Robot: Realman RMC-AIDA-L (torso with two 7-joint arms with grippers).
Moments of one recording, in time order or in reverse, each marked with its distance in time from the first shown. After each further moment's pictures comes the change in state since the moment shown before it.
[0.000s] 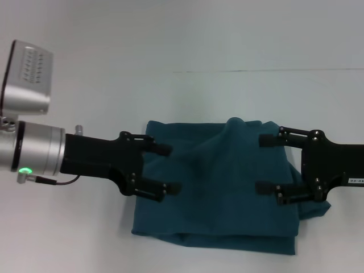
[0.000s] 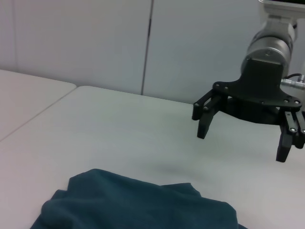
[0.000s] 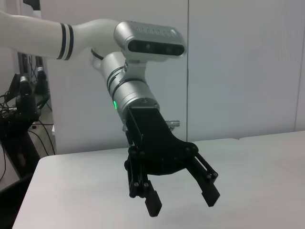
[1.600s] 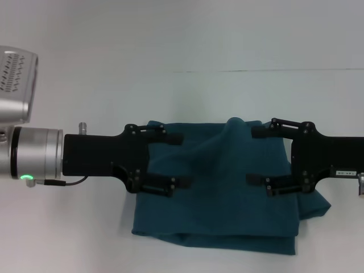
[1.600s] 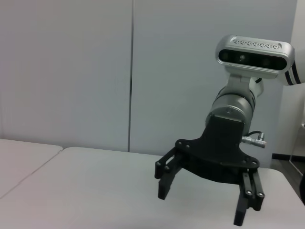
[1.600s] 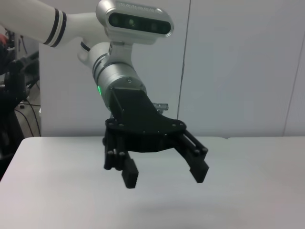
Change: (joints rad) left arm 0.005 0.003 -0.057 -0.122 -0.130 0.050 0.179; right arm 0.027 0.022 0.016 -0.007 -0.033 0.057 -0.083
